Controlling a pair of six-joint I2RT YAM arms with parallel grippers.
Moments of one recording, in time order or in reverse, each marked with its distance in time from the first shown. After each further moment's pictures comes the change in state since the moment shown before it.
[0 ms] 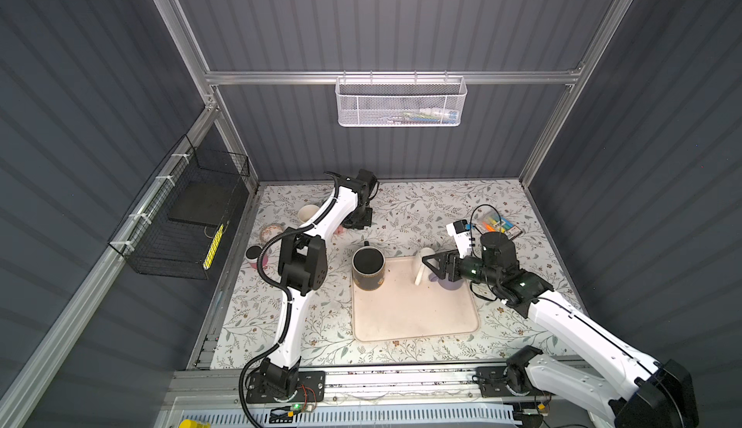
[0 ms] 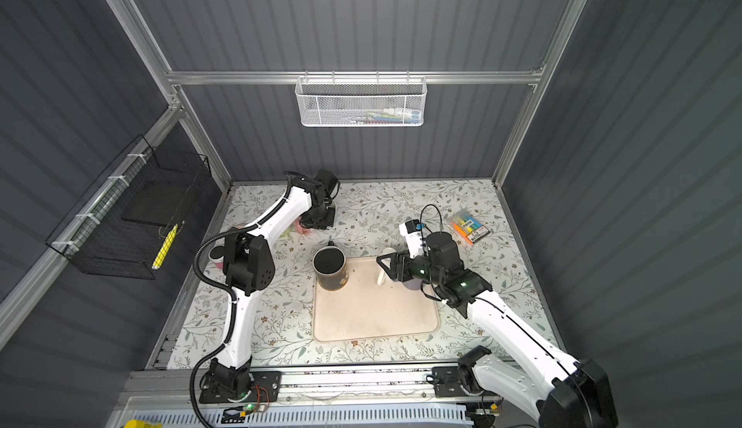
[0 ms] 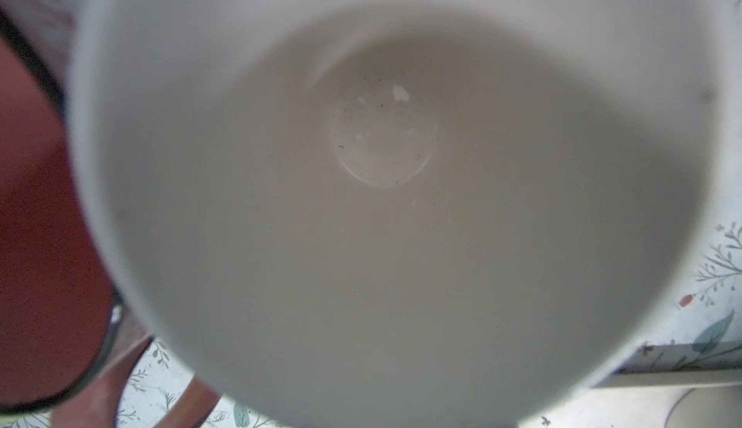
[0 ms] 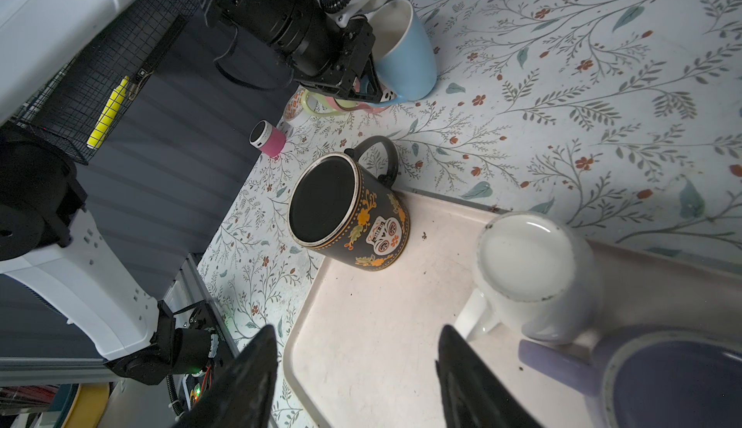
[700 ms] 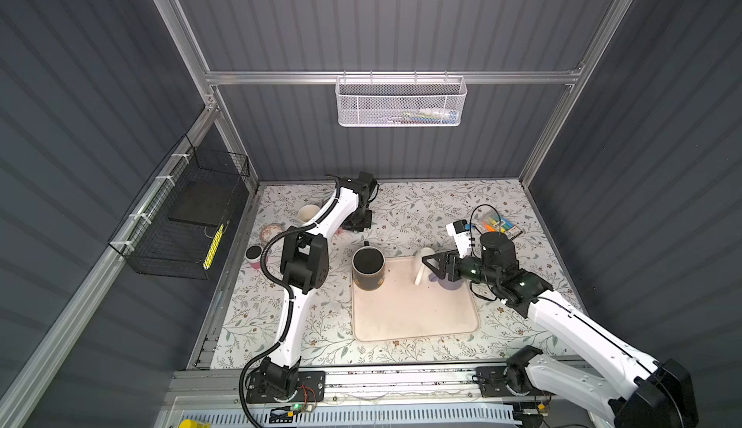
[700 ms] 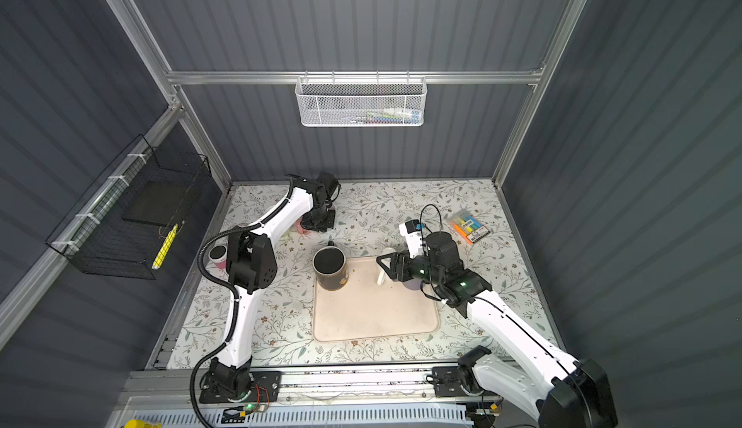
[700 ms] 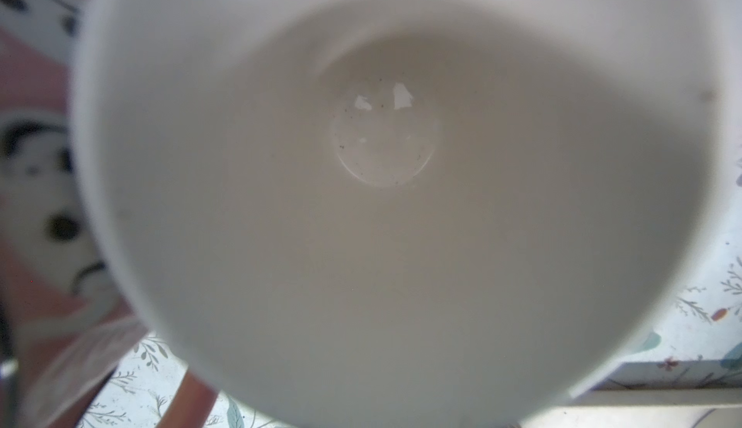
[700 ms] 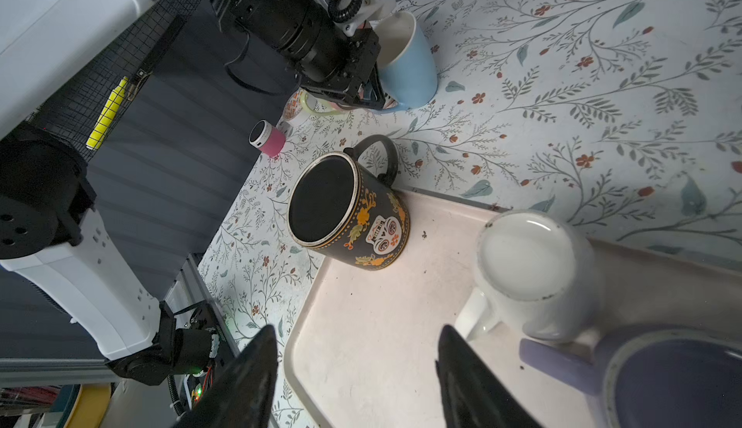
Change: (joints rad) left arm 0.004 0.034 0.011 -0.011 0.004 -0.007; right arm 0.000 0.004 0.000 0.000 0.000 0.006
